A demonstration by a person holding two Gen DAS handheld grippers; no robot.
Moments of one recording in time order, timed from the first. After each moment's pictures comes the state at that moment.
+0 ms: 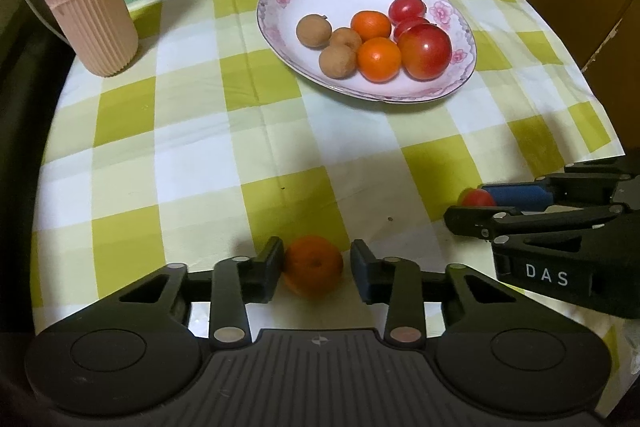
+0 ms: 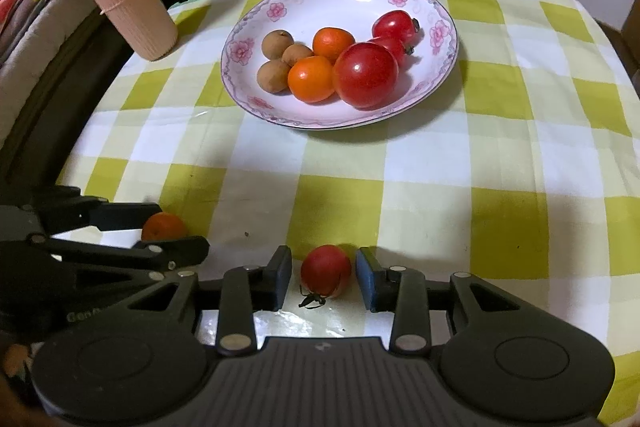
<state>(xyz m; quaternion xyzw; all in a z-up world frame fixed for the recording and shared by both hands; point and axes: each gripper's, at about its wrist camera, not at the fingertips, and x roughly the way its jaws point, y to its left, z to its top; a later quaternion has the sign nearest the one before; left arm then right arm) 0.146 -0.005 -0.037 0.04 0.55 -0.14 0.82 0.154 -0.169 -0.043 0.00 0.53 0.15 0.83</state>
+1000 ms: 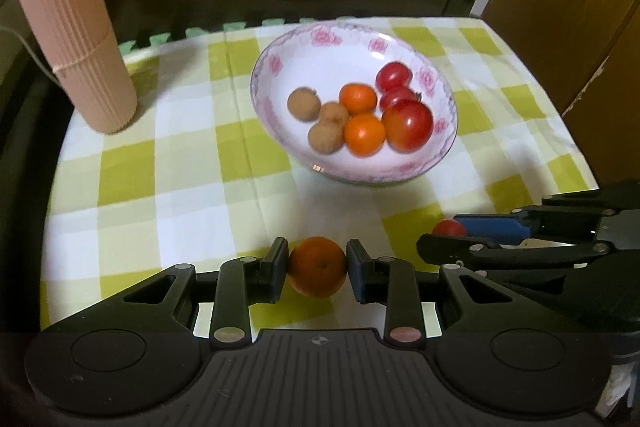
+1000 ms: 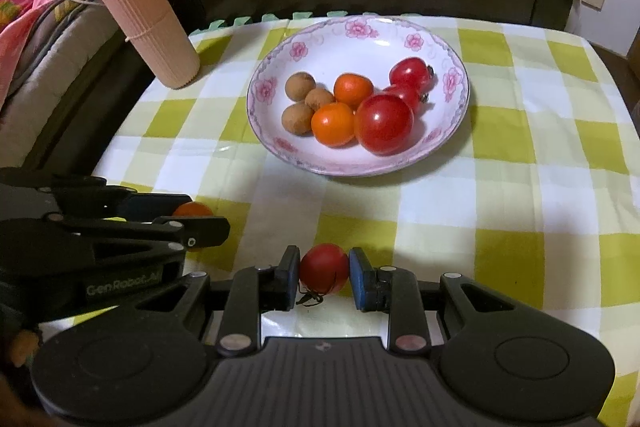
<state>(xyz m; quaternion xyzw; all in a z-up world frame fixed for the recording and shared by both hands) 0.162 -0.012 -0.007 0.02 0.51 -0.15 0.84 0.159 -0.165 -0.016 0.01 0.50 0.16 0.85</state>
